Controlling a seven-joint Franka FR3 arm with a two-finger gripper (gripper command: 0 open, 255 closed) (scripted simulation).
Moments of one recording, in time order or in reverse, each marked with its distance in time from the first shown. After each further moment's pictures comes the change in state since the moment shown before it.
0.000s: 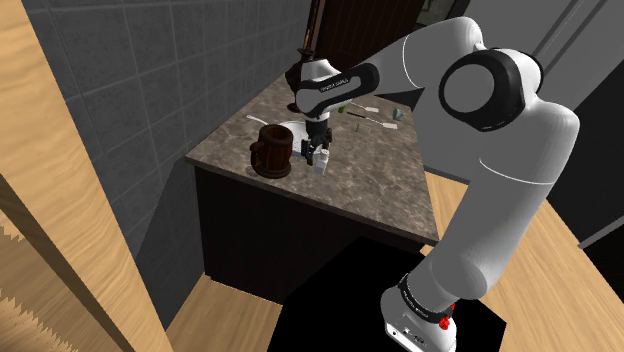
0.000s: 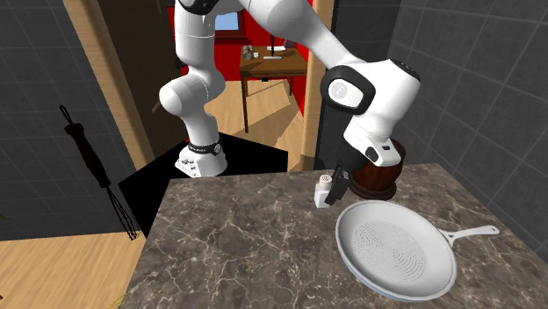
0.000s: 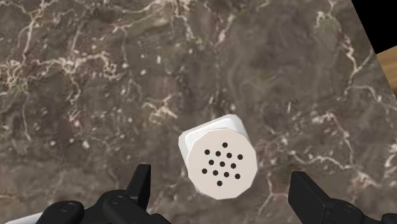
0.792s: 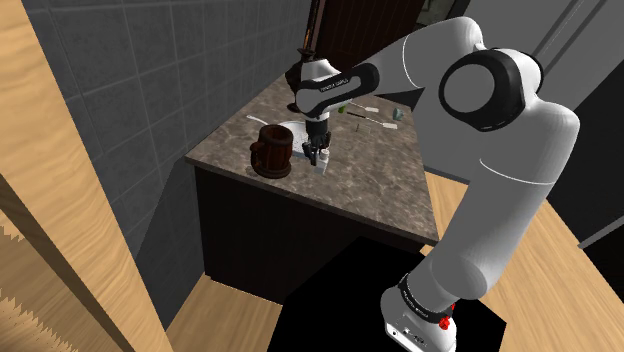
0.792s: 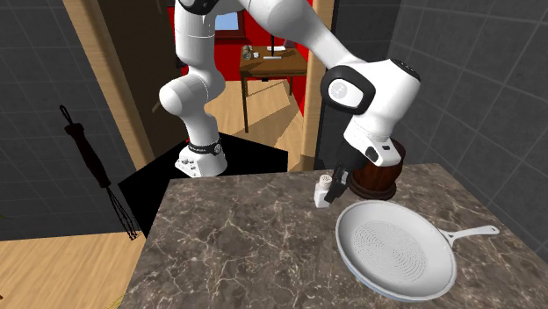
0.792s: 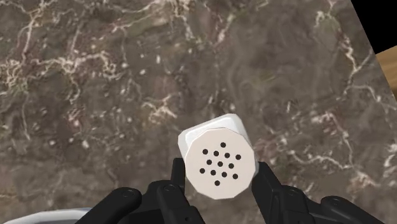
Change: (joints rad) arm 0.000 -0.001 0.000 -0.001 0.000 0.000 0.000
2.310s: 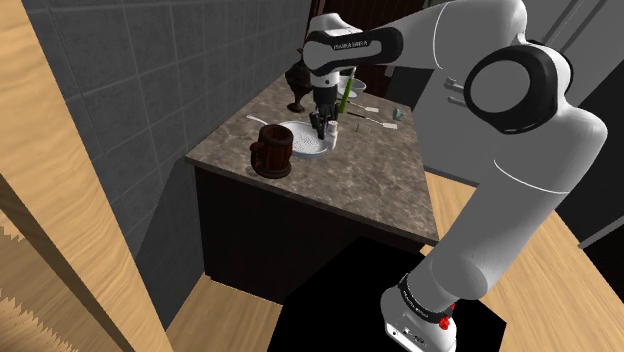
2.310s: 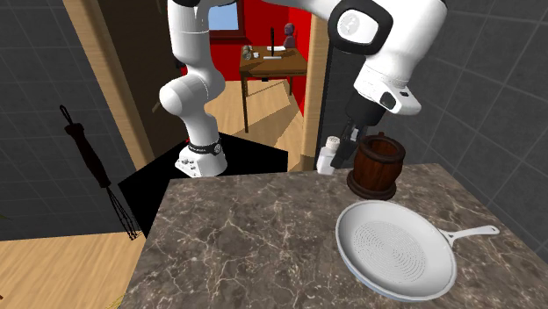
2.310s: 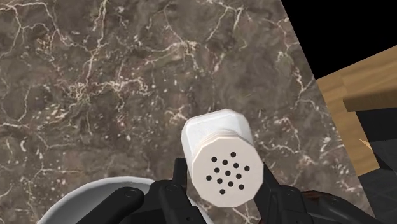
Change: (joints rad) arm 0.006 -0.111 0.001 0.157 -0.001 -0.266 -0.026
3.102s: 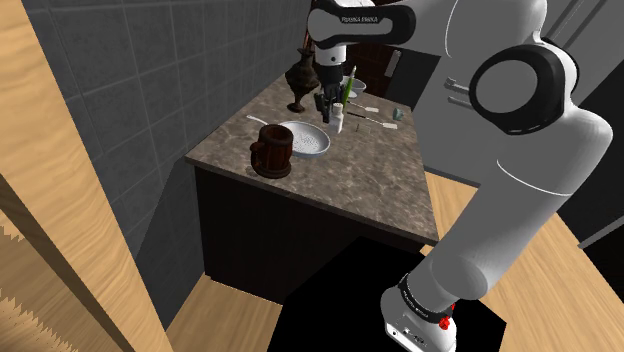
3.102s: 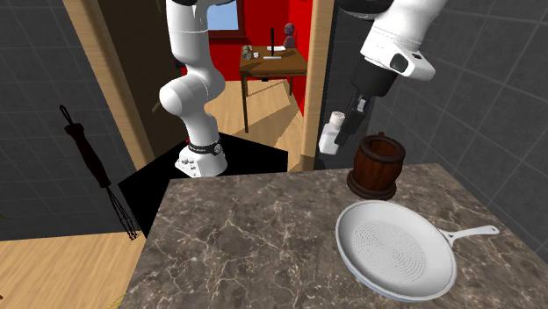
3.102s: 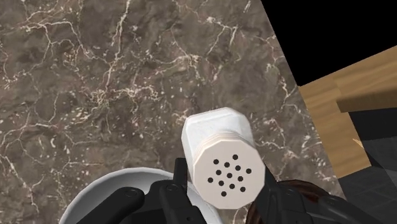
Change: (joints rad) arm 0.002 -0.021 0.000 0.134 0.000 -0.154 -0.018
